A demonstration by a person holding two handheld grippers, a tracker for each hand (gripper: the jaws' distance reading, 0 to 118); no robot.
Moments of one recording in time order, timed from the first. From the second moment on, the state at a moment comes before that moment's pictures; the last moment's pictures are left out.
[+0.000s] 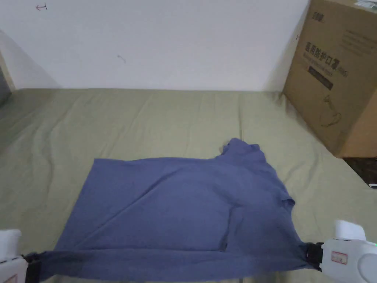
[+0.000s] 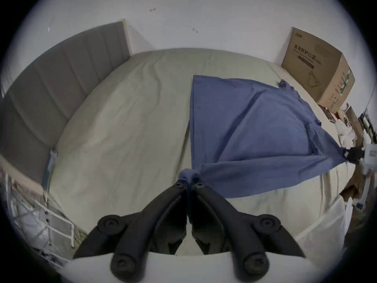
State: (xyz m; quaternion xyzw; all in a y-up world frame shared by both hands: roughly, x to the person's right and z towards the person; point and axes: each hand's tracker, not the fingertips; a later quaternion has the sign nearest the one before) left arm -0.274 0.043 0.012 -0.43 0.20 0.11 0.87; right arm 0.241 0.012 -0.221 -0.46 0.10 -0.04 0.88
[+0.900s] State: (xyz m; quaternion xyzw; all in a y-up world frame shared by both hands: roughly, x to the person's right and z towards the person) left arm -0.231 0.049 0.102 -0.39 0.14 0.16 0.90; right arm 0.258 0.038 -0.119 -0.41 0.15 -0.02 0.90
